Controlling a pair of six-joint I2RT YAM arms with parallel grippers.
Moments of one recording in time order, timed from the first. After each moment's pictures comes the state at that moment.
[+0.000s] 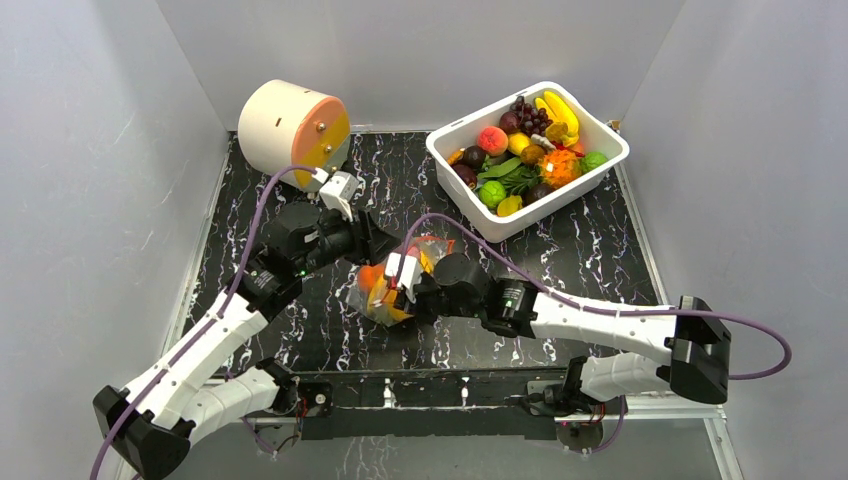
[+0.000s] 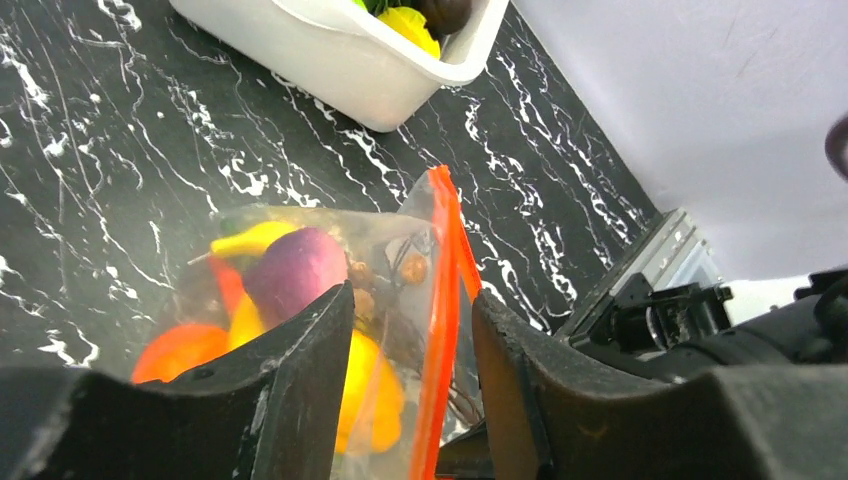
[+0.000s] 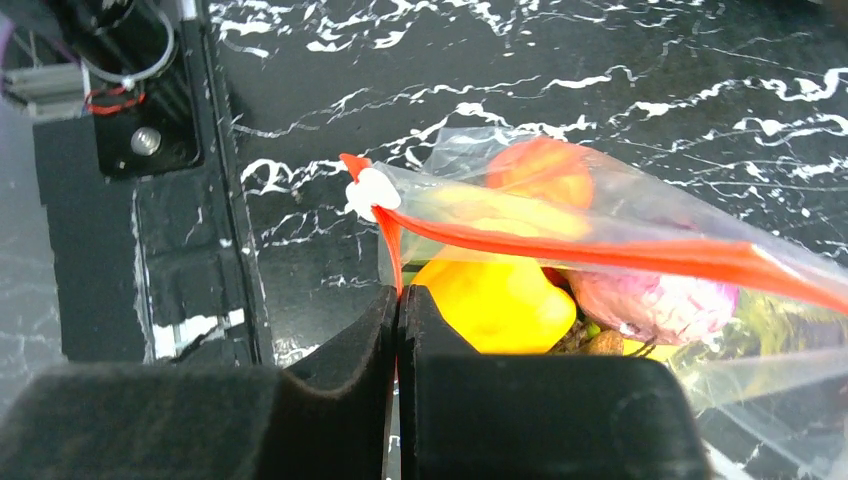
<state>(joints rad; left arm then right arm) -0.62 0.93 0.88 -0.28 0.22 -0.46 1.16 1.25 0.86 -0.06 -0.12 -0.19</state>
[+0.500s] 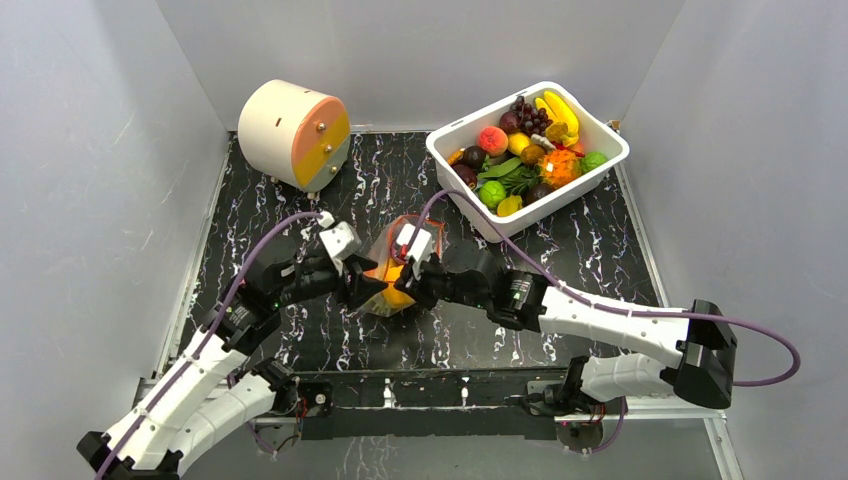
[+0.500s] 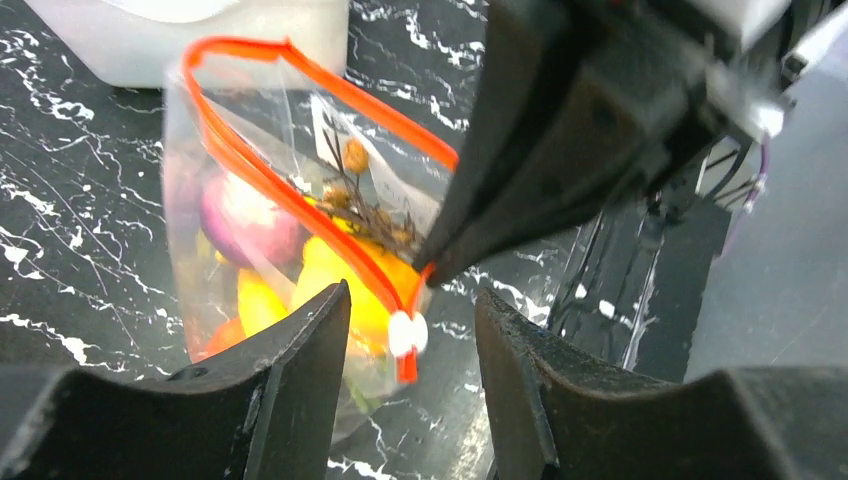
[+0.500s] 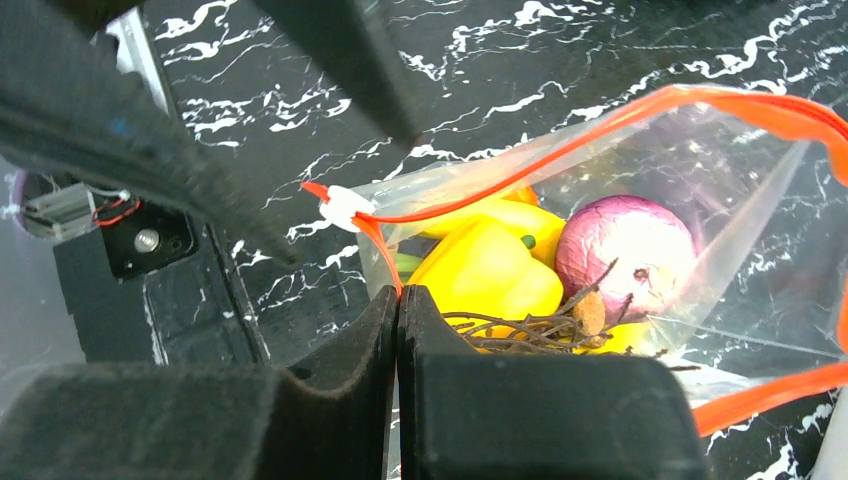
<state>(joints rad) -0.62 0.69 0.78 -0.38 0.47 0.01 1.13 1.22 0.92 -0.06 -0.02 -0.02</state>
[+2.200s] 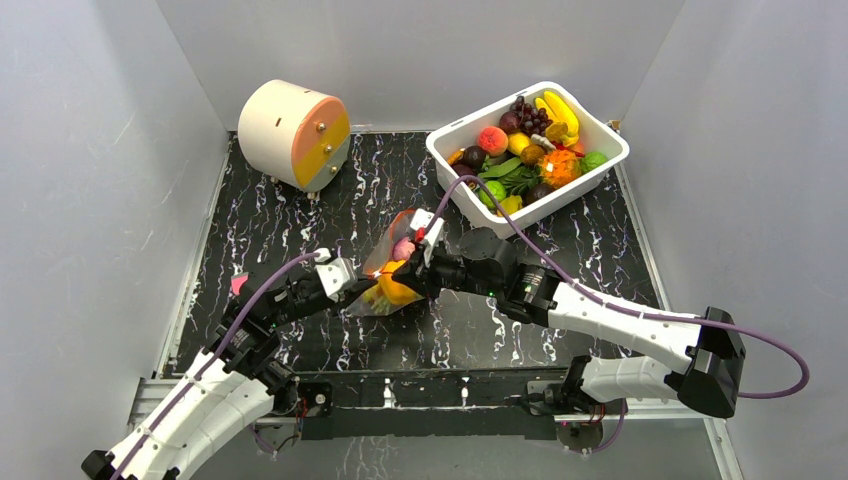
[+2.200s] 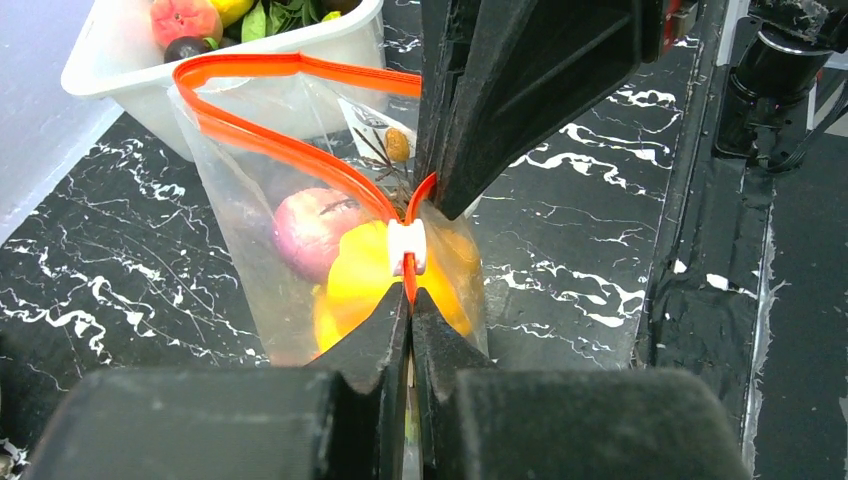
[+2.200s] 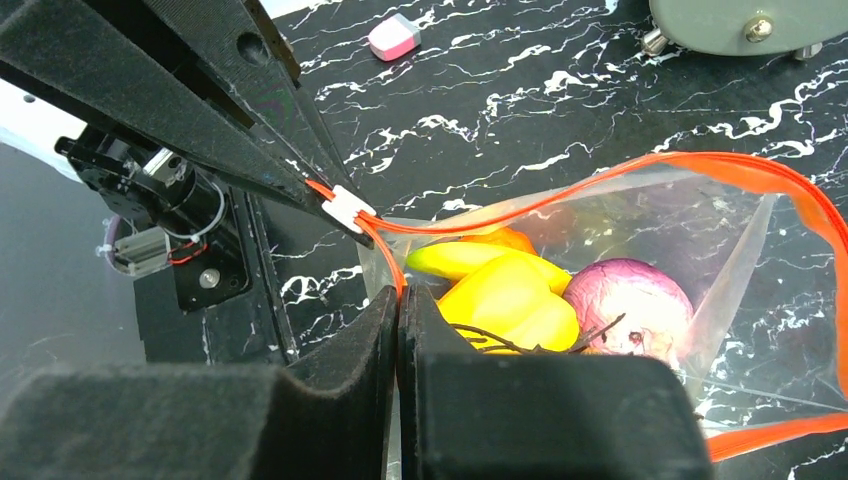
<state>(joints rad) -0.62 0.52 0.56 -0.25 0.49 0.28 1.05 1.17 0.92 0.02 -0.17 0.05</state>
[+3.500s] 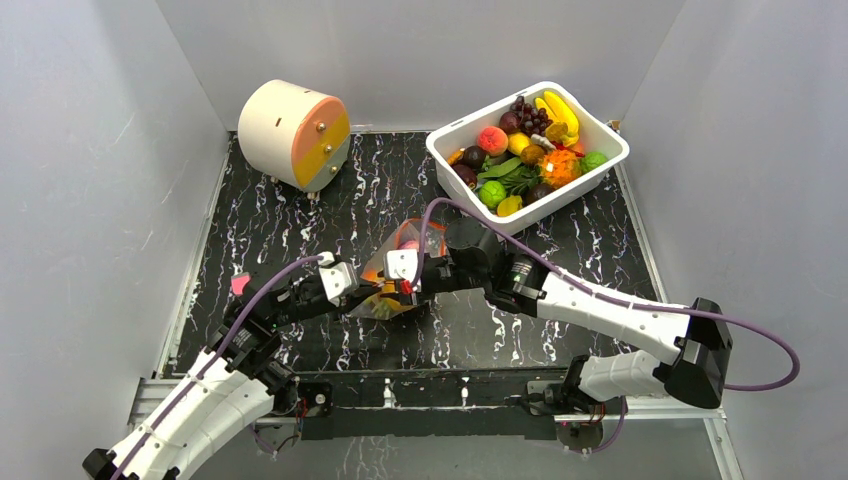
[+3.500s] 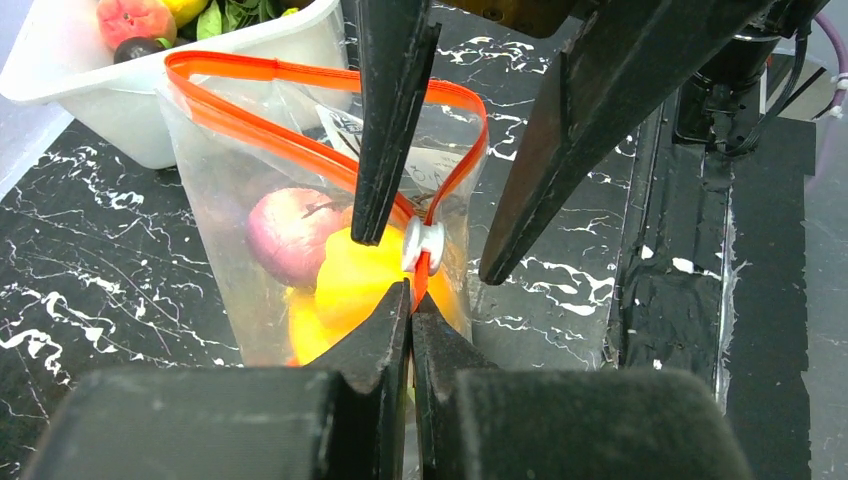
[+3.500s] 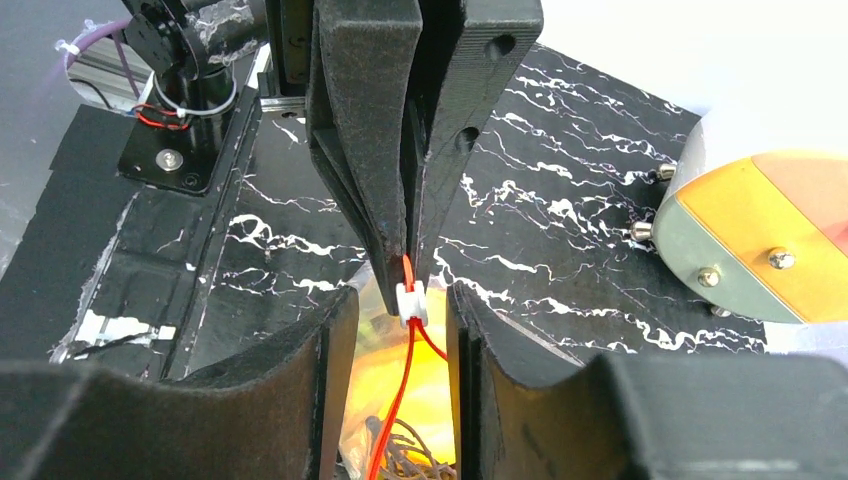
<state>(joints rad) -0.62 0.53 0.54 -0.25 0.56 0.28 1.05 1.25 1.04 -0.08 -0.49 -0.56</state>
